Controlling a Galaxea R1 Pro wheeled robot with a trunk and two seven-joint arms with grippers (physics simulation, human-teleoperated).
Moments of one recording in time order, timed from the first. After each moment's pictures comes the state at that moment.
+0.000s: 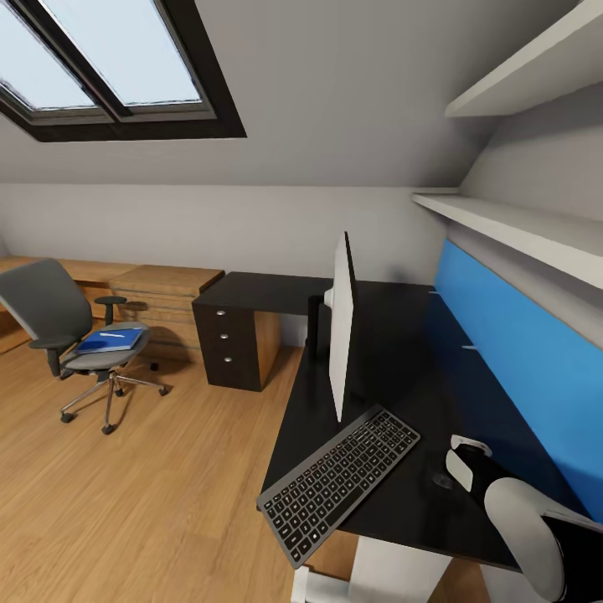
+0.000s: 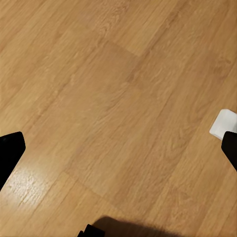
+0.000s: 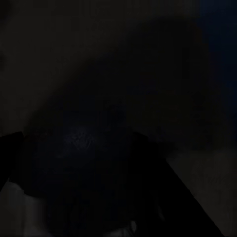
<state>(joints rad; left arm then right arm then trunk) -0.12 -0.05 0.00 -0.50 0.27 -0.19 0.24 -0.88 -0.16 -0.24 -0.13 -0.05 0.31 -0.19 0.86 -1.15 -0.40</state>
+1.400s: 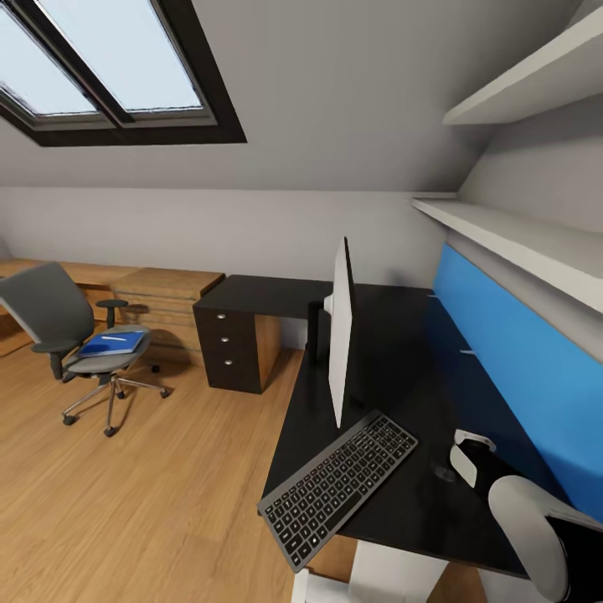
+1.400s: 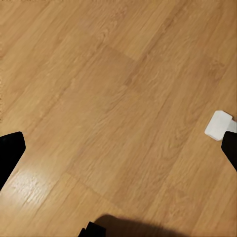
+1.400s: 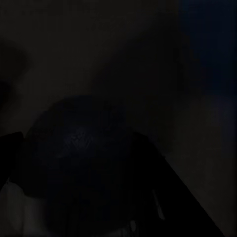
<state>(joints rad) -0.12 -0.04 -0.01 -0.50 0.26 -0.19 0.24 -0.88 -0.17 -0.25 -0.17 -0.06 0.32 -0.18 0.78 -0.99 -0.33</state>
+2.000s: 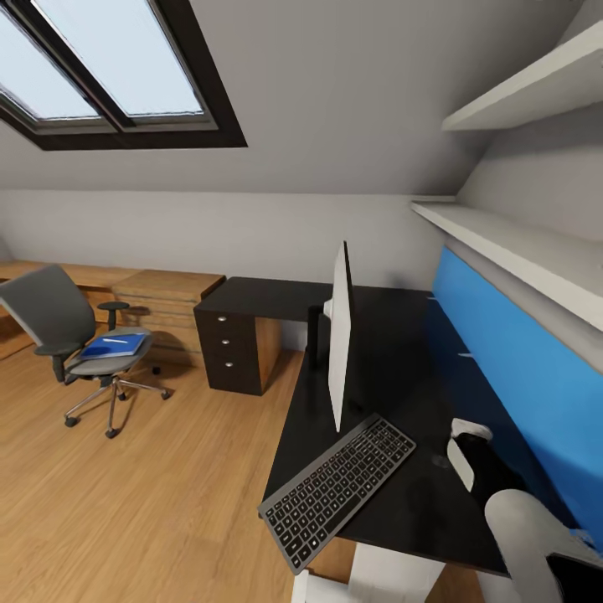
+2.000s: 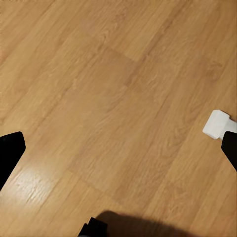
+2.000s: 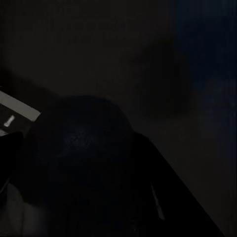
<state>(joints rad) -0.12 -0.04 -0.01 -0.50 0.26 -0.19 0.24 -0.78 -0.12 -0.24 -0.47 -0.06 0.41 -0.18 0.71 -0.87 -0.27</state>
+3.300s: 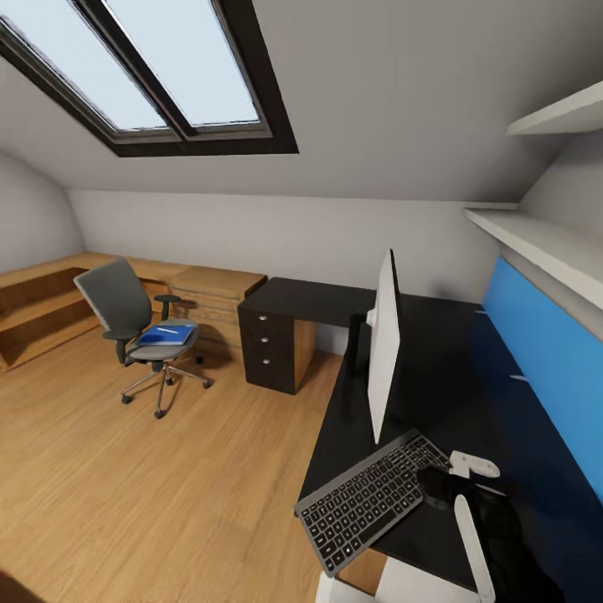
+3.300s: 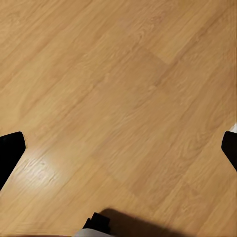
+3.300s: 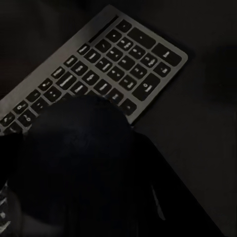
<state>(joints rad) -0.12 -0.04 -0.01 -0.50 0.26 -0.19 0.24 -0.25 0.06 -0.22 -1.43 -0.07 0.80 -0.18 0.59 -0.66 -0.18</state>
